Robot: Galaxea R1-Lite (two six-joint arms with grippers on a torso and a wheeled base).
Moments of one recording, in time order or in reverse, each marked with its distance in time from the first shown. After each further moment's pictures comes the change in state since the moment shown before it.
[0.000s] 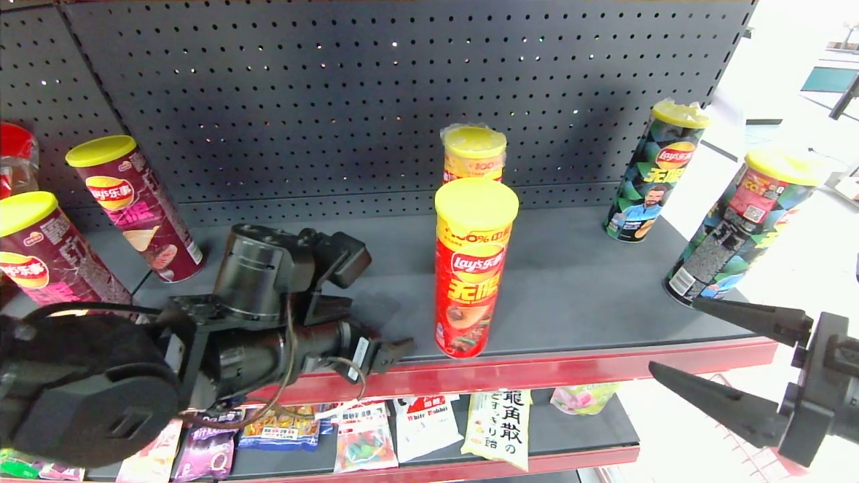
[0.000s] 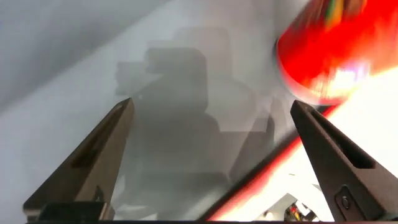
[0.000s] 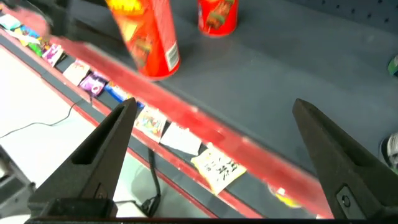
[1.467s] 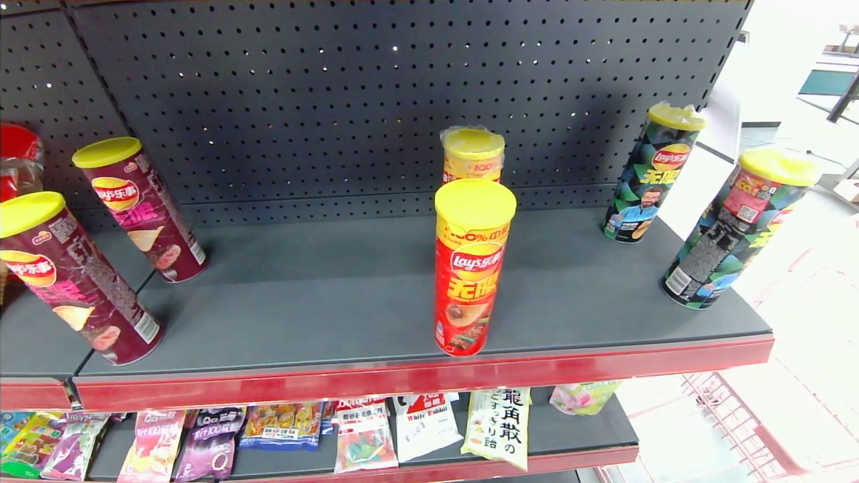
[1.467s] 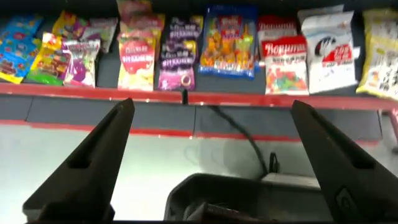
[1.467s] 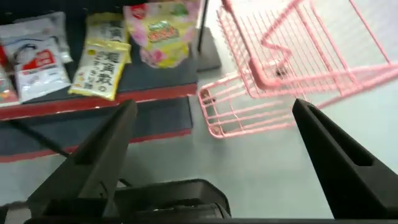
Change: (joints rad) left arm 0.548 -1.519 0.426 0.999 0.178 -0.105; right arm -0.532 -0.860 -0.001 1.057 -0.347 0.050
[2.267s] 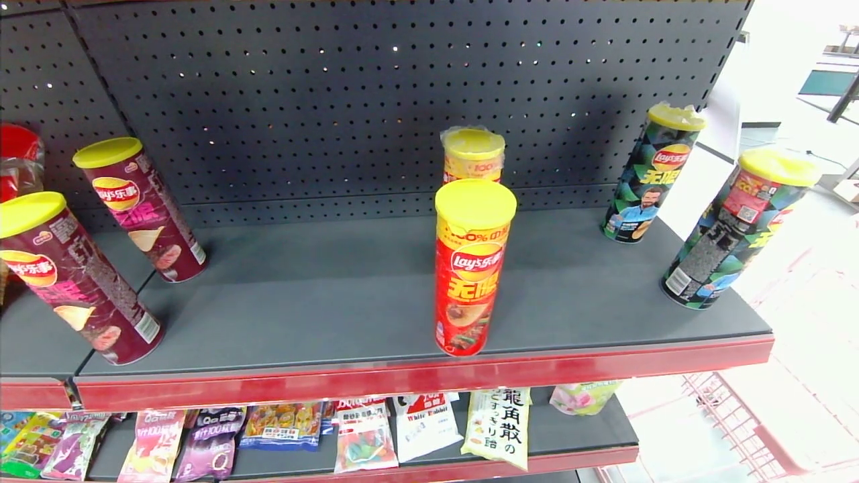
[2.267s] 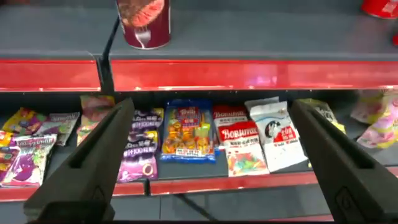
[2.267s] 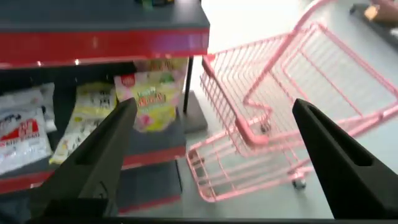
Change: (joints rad) left arm 0.005 -0.082 0.302 -0.612 -0.147 0.009; right arm -0.092 -0.090 0.285 -0.573 0.099 -0.068
